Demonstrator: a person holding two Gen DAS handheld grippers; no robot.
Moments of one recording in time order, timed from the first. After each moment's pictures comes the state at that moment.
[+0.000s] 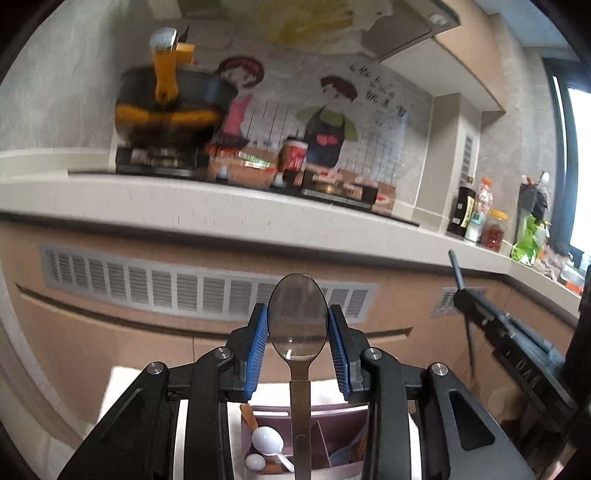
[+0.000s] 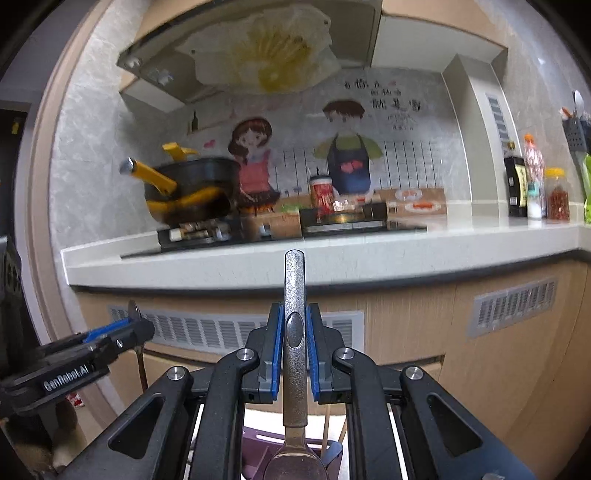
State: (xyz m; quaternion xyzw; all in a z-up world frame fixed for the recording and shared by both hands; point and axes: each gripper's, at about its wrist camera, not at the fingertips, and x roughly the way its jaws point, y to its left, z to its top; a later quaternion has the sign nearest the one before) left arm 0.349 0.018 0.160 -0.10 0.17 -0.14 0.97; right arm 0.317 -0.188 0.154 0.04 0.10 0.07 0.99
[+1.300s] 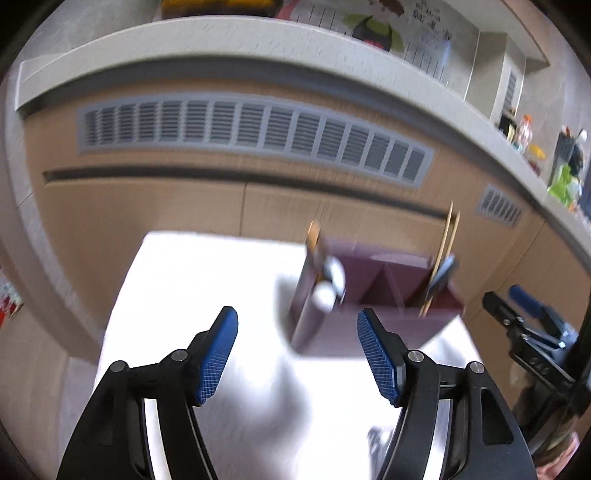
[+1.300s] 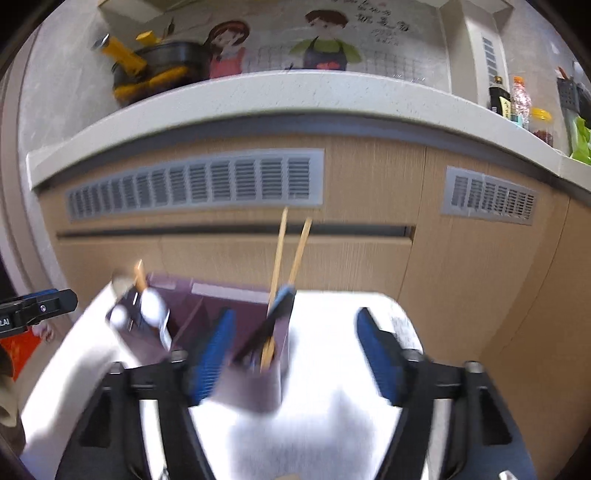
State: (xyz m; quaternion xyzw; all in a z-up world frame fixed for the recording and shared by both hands) left arm 0.289 0.054 0.029 -0.08 0.34 -0.08 0.93; right arm 0.280 -0.201 0.037 -0.02 0.26 0.03 0.96
